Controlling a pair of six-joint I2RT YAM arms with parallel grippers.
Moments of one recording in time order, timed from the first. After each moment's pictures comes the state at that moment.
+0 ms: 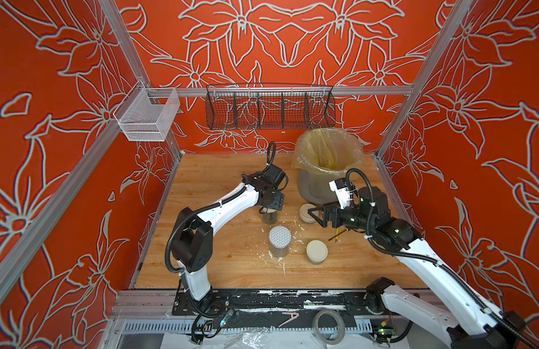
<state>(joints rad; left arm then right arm) -0.59 1.75 1.51 -0.86 -0.12 -0.39 0.47 0.90 0.87 -0.42 -0.40 0.36</state>
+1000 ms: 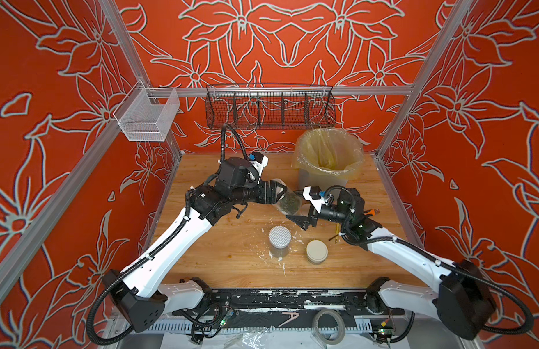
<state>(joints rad) -0.56 1.24 1.39 -0.66 0.32 -0.48 0.57 1.21 0.69 0.38 -0.68 -0.15</state>
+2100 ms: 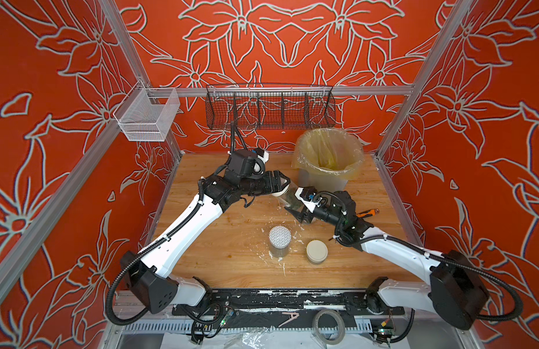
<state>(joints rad) -0.53 1.39 1.47 -0.65 0.36 -0.69 0.62 1.24 0.67 0.42 -0.30 -0.36</state>
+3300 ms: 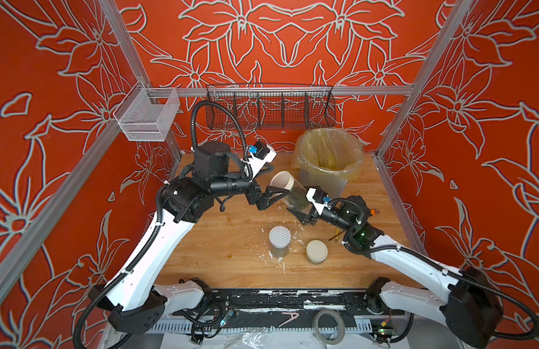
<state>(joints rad) -0.50 1.25 1.68 -0.82 0.62 0.16 0.63 1.09 0.62 0.52 -0.44 -0.21</state>
